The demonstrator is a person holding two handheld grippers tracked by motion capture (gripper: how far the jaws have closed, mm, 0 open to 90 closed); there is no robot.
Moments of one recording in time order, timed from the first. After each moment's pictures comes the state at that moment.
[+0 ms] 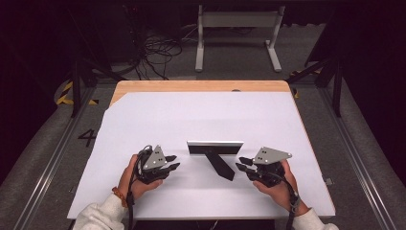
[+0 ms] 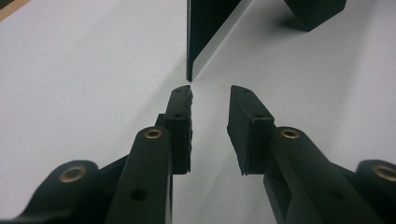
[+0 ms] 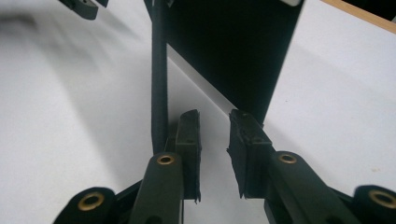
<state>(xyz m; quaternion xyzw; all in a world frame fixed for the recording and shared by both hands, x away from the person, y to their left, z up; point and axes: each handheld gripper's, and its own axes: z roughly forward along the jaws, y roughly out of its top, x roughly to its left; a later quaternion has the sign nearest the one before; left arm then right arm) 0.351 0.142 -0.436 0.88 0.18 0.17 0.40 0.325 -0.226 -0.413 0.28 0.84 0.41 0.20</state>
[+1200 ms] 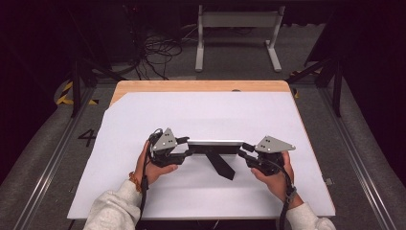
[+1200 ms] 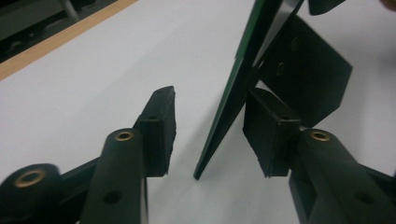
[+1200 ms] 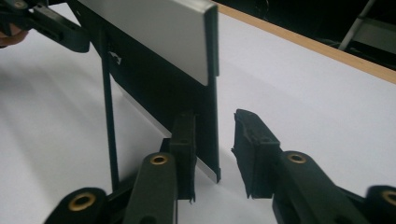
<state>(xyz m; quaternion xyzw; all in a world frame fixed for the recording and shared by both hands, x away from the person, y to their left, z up) 0.388 0.109 -0.416 0.84 0.19 0.15 0.49 0.345 -0.225 -0.402 0.32 0.80 0.45 0.24</state>
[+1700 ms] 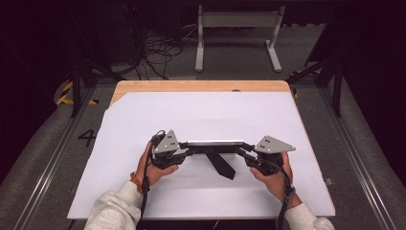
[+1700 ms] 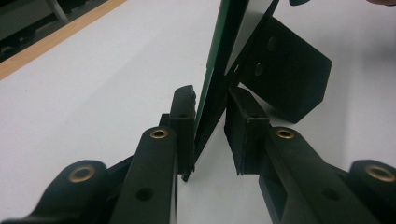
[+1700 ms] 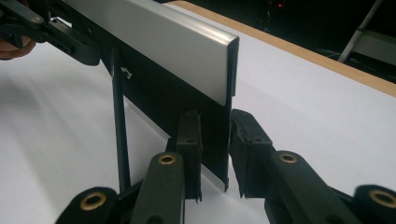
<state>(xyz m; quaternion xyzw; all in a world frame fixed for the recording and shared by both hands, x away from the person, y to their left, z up) 0.381 0.104 -0.414 0.85 0.17 0.15 0.48 0.344 -0.222 -0.399 0.31 0.79 0.47 0.25</state>
